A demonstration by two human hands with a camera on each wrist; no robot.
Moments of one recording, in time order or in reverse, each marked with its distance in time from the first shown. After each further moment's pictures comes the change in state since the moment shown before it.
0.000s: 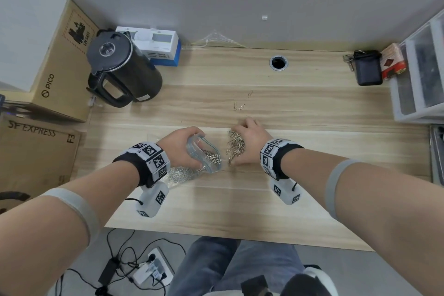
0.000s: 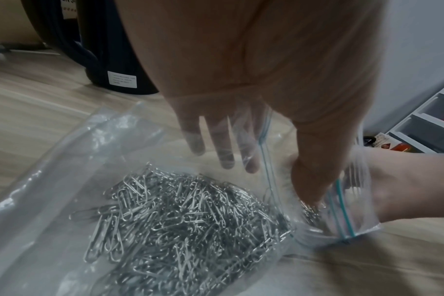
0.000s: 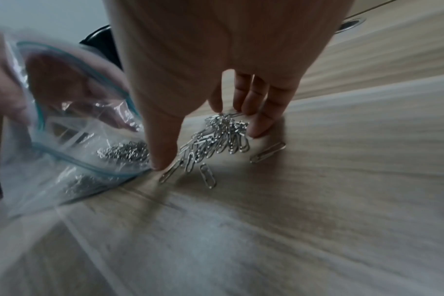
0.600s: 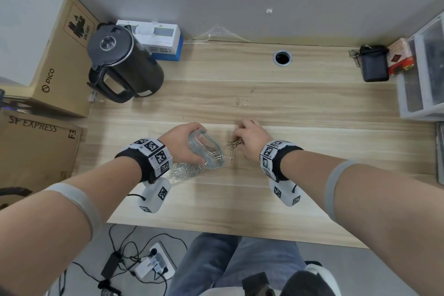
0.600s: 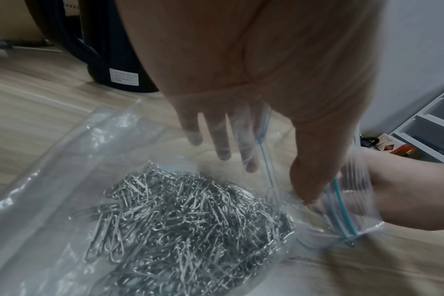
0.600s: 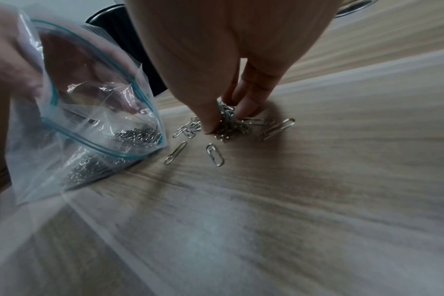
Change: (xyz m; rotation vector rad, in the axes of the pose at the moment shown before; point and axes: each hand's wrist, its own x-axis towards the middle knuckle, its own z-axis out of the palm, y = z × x) left_hand 0.000 0.001 -0.001 -0.050 -0.005 -0.027; right_hand 0.004 -0.003 0.015 0.032 0.069 -0.092
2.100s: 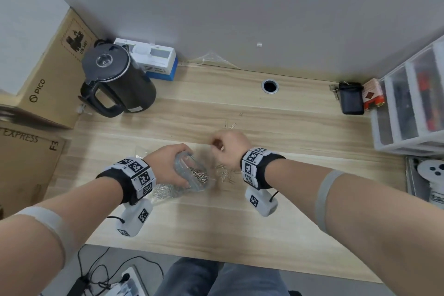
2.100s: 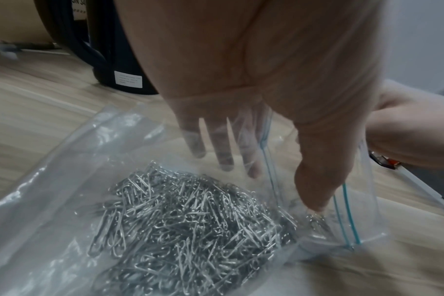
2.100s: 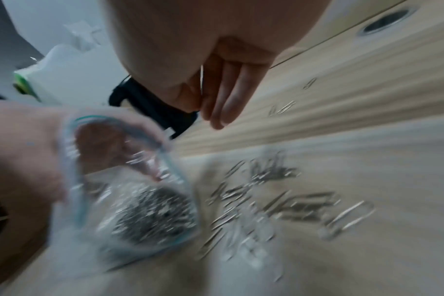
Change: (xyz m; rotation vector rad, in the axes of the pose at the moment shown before) left_hand 0.001 -0.007 0.004 -0.010 0.022 0.029; right_hand 0.011 -0.037 -0.050 0.144 0.082 -0.087
